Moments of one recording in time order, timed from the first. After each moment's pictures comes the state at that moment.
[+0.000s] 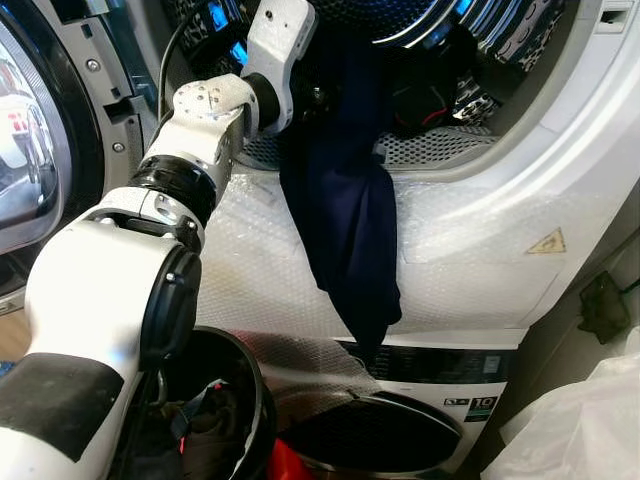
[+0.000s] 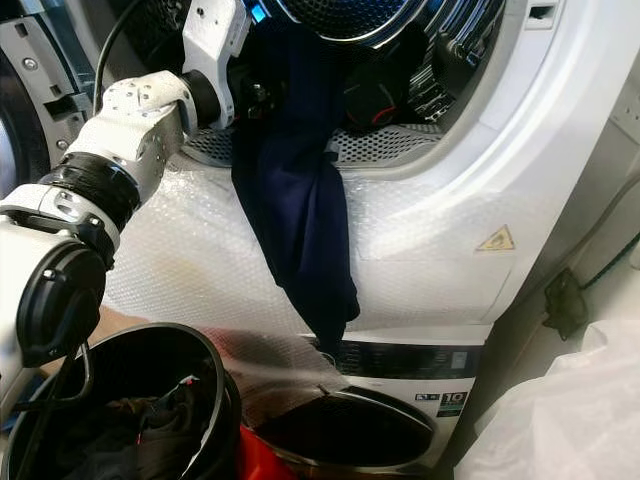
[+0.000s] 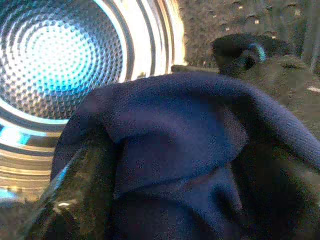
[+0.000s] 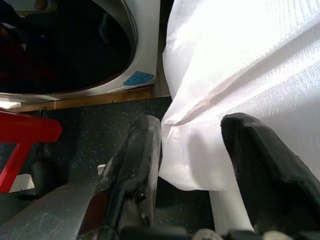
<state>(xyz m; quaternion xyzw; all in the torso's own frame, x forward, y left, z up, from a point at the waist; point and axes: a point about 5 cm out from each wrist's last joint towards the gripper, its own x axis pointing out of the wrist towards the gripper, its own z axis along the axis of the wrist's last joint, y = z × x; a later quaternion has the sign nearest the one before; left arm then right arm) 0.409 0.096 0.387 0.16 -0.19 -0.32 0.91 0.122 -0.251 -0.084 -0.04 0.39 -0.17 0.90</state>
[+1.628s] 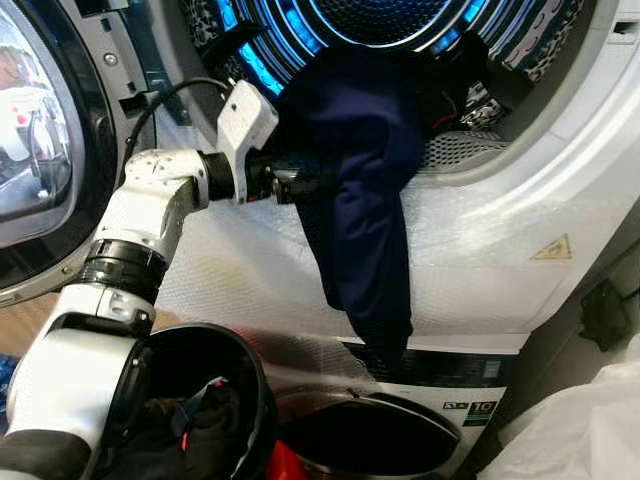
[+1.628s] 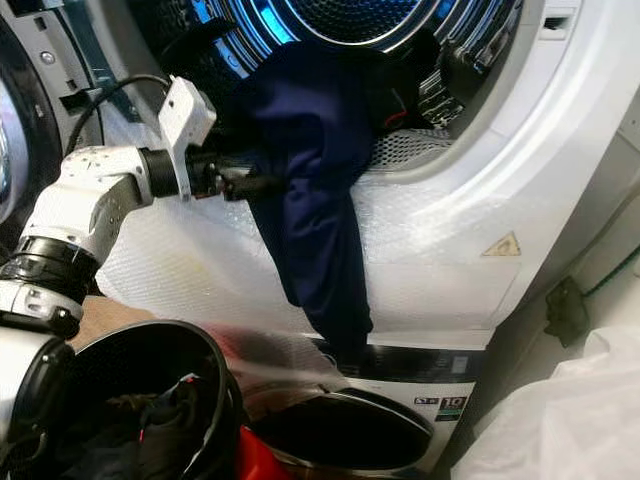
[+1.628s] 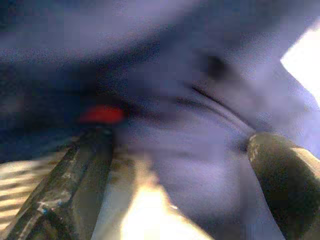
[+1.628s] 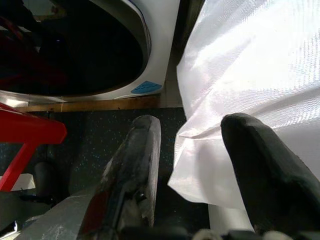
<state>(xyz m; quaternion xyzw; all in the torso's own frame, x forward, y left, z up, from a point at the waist) 0.378 0.129 0.301 0.19 -0.10 -0.52 0.83 0.132 -0.246 -0.083 -0.05 0.39 -0.14 0.91</state>
